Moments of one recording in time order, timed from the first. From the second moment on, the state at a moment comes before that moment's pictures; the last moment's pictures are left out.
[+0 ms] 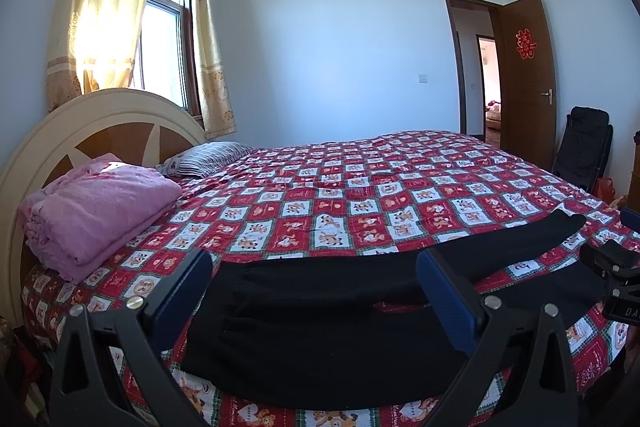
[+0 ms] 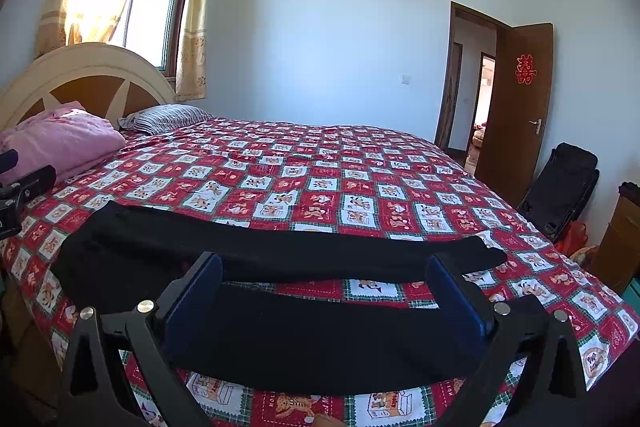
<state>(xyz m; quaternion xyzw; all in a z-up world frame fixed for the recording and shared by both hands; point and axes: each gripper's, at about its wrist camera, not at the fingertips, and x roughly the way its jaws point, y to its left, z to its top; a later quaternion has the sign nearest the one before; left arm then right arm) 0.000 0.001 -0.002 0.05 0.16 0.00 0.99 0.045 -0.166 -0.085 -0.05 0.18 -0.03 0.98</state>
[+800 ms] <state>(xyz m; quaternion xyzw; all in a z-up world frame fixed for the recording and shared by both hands) 0.002 0.003 -0.006 0.05 0.17 0.00 0.99 0.045 -0.164 -0.086 -0.05 0.18 -0.03 0.98</state>
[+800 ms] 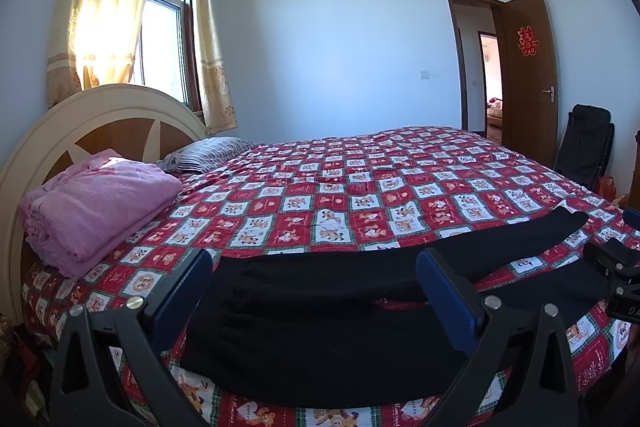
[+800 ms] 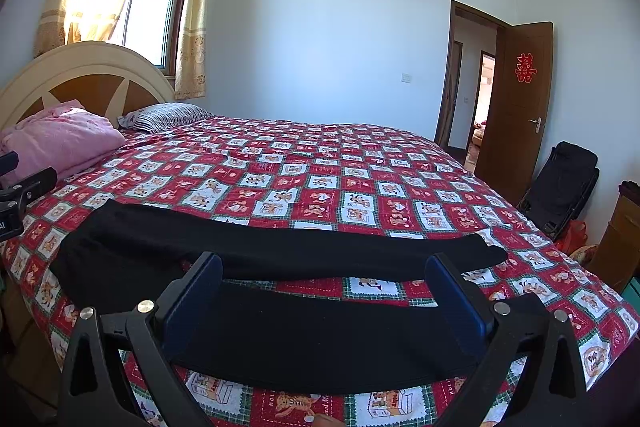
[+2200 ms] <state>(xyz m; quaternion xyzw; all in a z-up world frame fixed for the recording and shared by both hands) 0.220 0.170 -0.109 0.06 0.33 0.07 0.94 0.149 -0.273 -0.152 -0.03 0.30 -0.05 0.95</state>
